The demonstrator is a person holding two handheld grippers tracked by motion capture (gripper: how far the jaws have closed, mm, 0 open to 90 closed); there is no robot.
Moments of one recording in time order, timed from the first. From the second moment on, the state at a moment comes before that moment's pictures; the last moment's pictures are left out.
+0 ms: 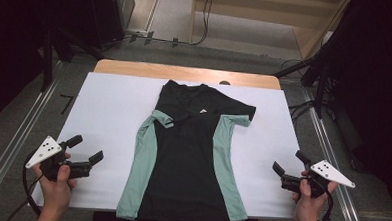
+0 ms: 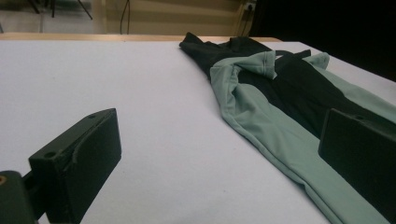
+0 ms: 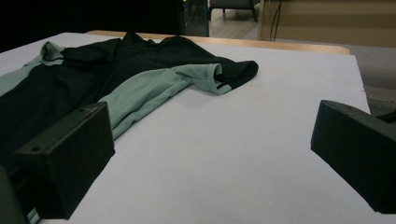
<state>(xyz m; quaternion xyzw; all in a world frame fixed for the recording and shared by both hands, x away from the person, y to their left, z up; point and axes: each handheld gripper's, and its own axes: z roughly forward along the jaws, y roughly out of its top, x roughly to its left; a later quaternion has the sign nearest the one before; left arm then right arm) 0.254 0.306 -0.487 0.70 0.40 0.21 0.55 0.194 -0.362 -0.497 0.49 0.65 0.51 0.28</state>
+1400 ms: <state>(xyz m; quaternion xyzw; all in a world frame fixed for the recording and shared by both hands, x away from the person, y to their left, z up) 0.254 0.305 -0.487 0.71 0.39 0.21 0.55 0.316 -0.301 -0.439 0.49 0.69 0.46 0.25</state>
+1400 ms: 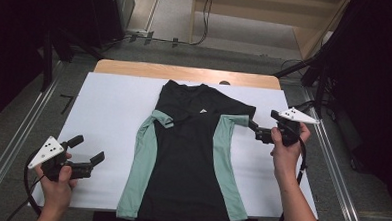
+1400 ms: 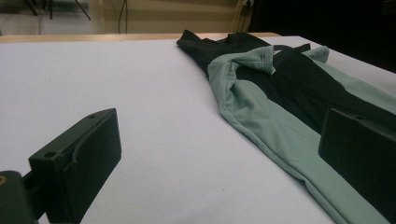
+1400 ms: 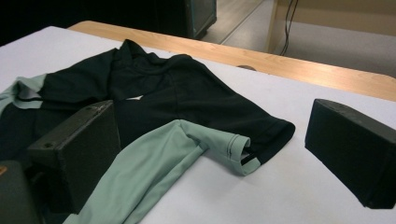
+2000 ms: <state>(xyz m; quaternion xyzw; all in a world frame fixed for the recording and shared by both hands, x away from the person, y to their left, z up) 0.255 0.305 -0.487 0.71 0.40 0.21 0.55 0.365 -0.305 -0.457 0.55 0.68 0.42 0.23</state>
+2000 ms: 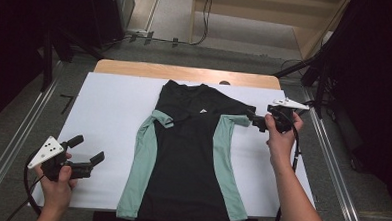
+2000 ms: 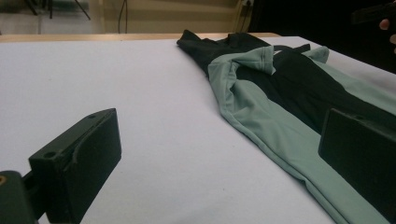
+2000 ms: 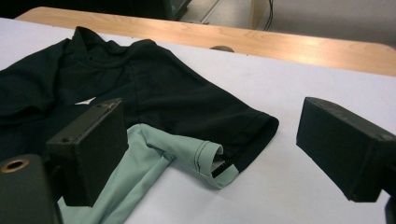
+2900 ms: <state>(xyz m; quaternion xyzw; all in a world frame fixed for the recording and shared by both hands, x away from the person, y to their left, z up) 0.255 0.305 -0.488 0.71 0.39 0.21 0.55 0.425 -0.300 -0.495 0.65 0.66 0.34 0.18</state>
